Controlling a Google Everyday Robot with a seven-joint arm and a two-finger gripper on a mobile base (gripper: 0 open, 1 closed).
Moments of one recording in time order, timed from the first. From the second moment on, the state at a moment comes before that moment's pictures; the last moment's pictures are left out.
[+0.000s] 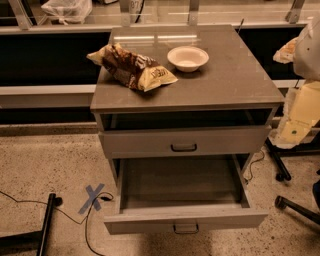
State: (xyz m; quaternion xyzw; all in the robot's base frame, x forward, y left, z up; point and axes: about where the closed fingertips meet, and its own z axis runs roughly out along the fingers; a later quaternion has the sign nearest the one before) arm 0.438 -0.216 0.978 -0.60 0.78 -0.04 0.16
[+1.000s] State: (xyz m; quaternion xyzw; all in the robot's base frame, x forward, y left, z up) arm 0.431 -0.204 0.917 -0.63 0.77 0.03 0.14
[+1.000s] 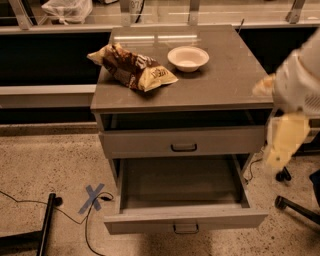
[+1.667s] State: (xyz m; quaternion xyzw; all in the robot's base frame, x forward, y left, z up) arm 0.389 -0.205 0.812 -0.62 0.75 0.12 0.18
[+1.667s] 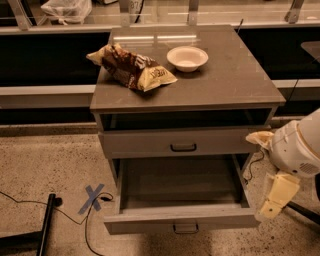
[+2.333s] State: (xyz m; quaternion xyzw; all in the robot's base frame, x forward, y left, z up) arm 0.369 -0.191 0.735 -0.63 0.74 0.16 0.18
